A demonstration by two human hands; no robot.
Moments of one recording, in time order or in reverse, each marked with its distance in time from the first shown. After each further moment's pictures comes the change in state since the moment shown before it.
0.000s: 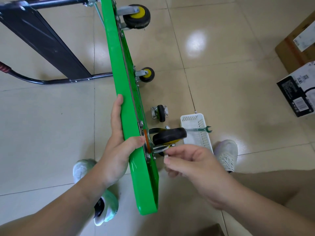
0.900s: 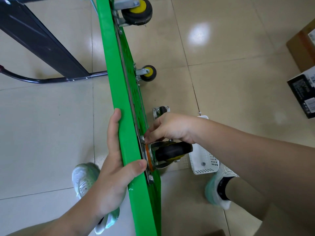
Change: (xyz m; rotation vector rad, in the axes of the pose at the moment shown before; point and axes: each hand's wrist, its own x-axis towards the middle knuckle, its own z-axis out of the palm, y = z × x) left_hand -0.001 0.004 -0.001 -0.101 -0.007 -0.060; right_hand 0.156 -0.057 0.009 -0.687 -0.366 0.166
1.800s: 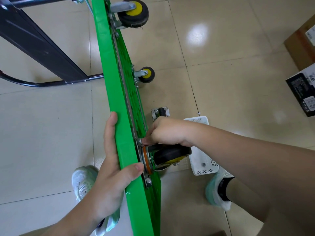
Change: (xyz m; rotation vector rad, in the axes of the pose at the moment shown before) left_hand 0.001 0.003 0.001 0.013 0.006 0.002; right_hand -0.004 -0.008 0.005 -0.169 0.019 0.018
